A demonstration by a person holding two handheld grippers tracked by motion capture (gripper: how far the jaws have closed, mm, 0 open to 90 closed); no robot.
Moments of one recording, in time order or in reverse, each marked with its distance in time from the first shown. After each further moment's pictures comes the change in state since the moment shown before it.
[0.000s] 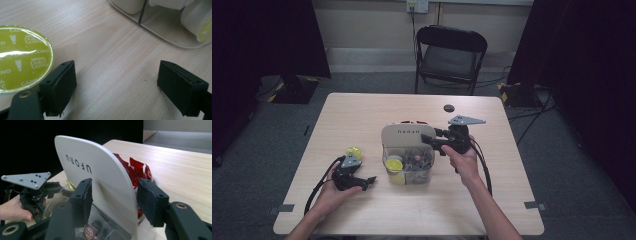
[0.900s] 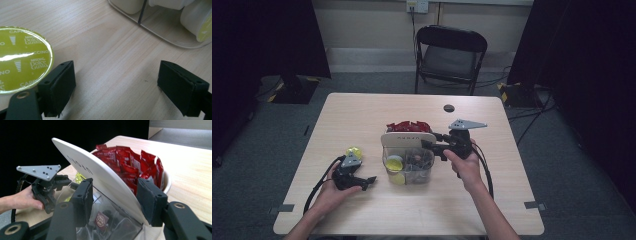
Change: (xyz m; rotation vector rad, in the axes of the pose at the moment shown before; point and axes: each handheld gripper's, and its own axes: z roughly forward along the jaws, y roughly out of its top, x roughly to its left) left arm 0.001 0.001 0.001 0.005 -0.008 0.007; right arm 0.011 -0.005 -0.011 0.027 0.032 -0.015
